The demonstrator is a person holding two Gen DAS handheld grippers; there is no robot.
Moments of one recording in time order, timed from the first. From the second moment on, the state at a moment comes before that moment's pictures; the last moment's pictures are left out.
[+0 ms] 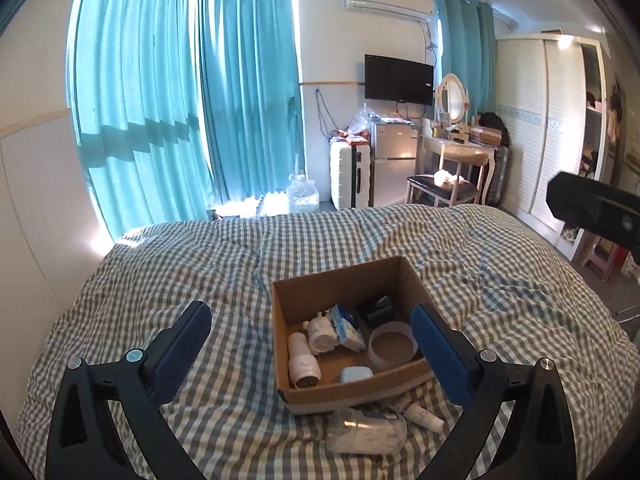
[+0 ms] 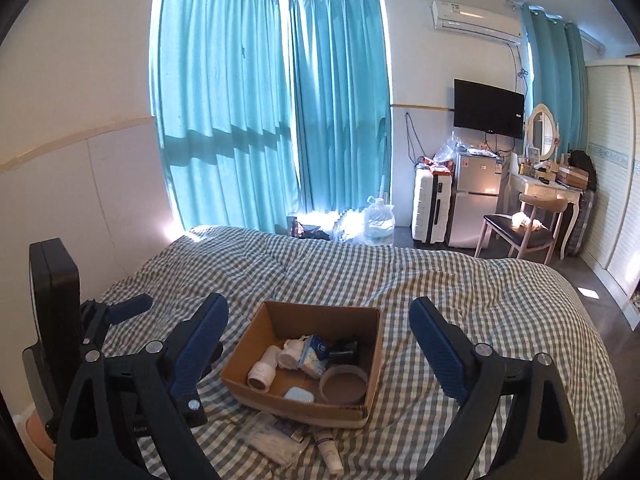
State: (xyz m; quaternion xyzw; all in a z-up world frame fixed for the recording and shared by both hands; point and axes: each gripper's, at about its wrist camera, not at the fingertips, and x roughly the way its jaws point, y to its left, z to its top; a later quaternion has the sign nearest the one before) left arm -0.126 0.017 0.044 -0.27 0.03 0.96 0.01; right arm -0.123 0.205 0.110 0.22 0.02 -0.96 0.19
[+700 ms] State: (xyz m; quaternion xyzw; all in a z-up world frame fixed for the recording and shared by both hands) left arm -0.096 0.021 -0.054 -0.33 0.05 0.94 -0.01; right arm -0.090 0.237 -0.015 0.29 0.02 -0.94 0.15
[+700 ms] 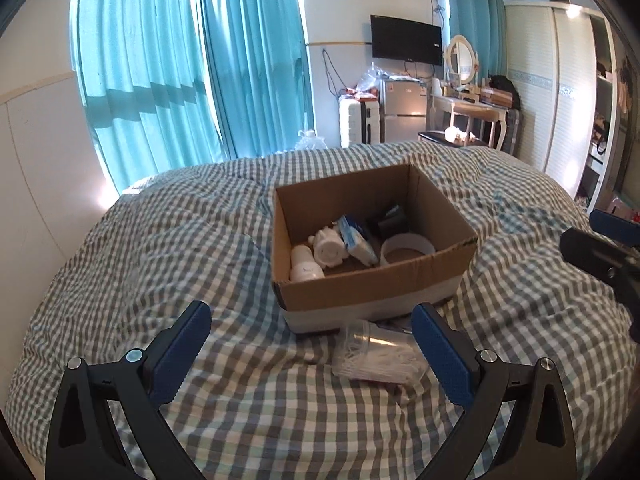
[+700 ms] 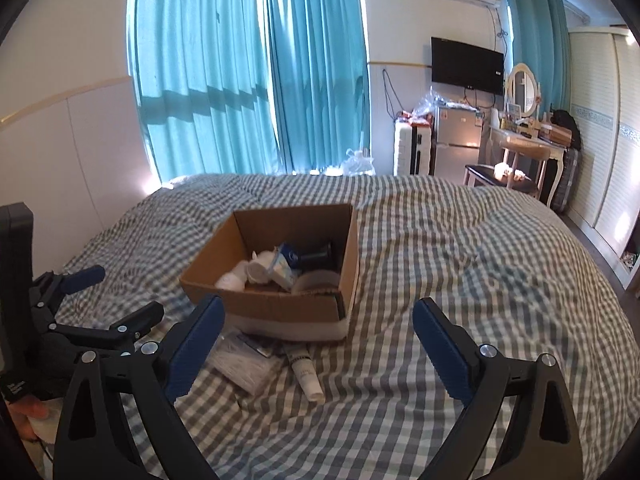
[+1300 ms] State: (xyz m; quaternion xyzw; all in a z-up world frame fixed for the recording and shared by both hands) left arm -0.120 0.061 -0.148 -0.44 0.07 0.89 0.06; right arm -0.128 0.246 -0.087 0.37 0.01 -0.92 0.13
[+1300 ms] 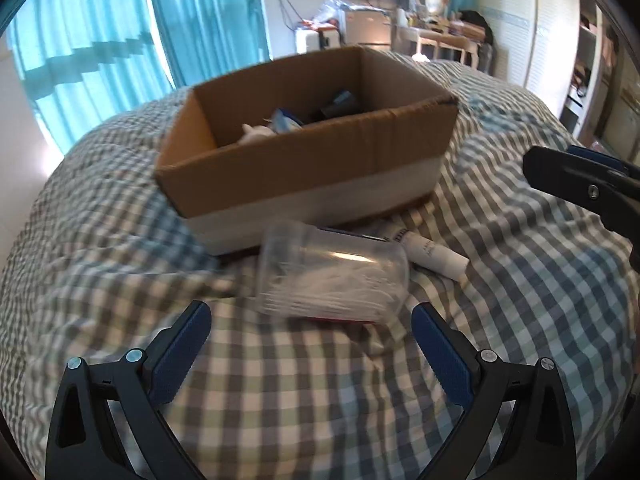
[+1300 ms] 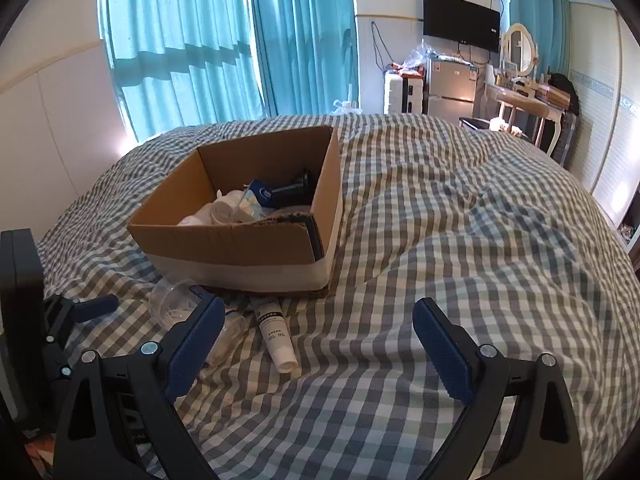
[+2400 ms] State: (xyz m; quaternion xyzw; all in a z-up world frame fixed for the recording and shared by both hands) left arm -0.118 0.020 -0.108 -0.40 0.05 0.91 0.04; right arm -0.169 0.198 -0.135 0.46 0.06 -0.88 0.14
